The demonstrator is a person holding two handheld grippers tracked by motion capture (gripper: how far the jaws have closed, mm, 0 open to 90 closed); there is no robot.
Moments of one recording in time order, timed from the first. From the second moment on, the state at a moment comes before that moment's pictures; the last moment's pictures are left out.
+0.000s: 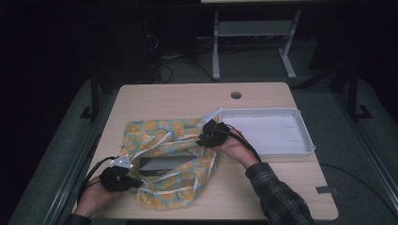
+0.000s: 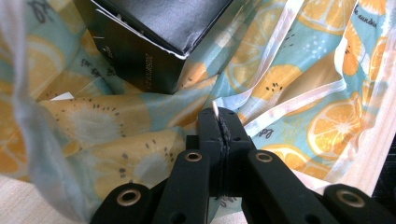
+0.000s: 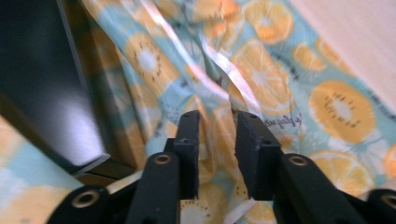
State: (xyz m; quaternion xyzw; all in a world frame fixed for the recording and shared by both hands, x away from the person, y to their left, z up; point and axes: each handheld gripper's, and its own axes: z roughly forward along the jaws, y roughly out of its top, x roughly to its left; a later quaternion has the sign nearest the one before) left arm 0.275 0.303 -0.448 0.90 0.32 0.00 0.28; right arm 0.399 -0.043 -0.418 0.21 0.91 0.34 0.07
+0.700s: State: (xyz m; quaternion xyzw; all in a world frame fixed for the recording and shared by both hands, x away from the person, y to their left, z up) left arm 0.276 0.304 -0.447 0.91 0.32 0.00 0.28; right arm 0.352 -0.032 -0.396 0.12 0.92 0.37 -0.02
